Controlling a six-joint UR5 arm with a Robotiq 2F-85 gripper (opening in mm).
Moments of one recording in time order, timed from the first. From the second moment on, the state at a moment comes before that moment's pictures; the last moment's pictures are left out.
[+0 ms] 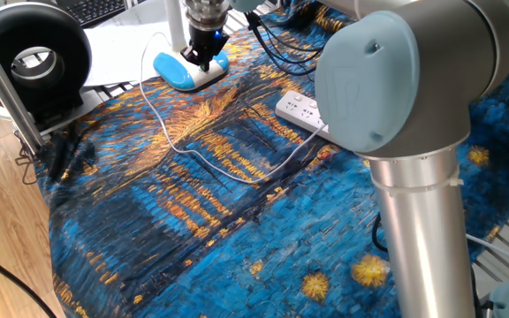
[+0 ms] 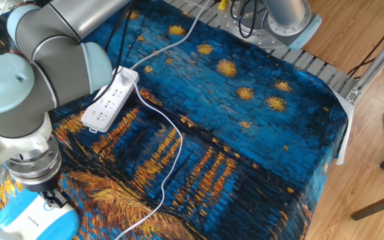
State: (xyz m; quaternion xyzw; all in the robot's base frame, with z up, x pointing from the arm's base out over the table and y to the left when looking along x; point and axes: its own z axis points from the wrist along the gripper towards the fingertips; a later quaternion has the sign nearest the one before) arm 0.812 -0.031 0.027 -0.01 0.99 -0.01 0.11
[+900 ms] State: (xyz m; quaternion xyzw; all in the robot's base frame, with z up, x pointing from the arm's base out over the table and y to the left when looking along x) arm 0.801 -0.032 0.035 -0.02 1.00 -0.01 0.09
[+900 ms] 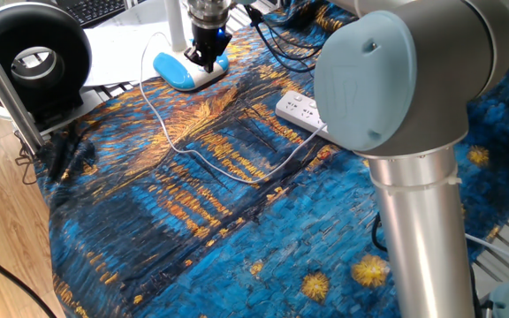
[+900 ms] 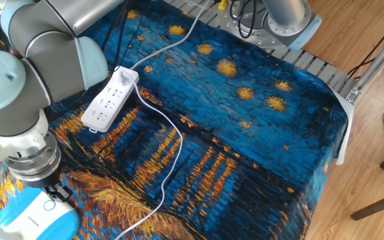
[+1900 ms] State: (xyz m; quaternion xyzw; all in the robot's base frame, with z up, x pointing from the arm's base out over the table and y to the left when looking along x) arm 0.834 -0.031 0.044 -0.04 0.99 -0.02 0.15
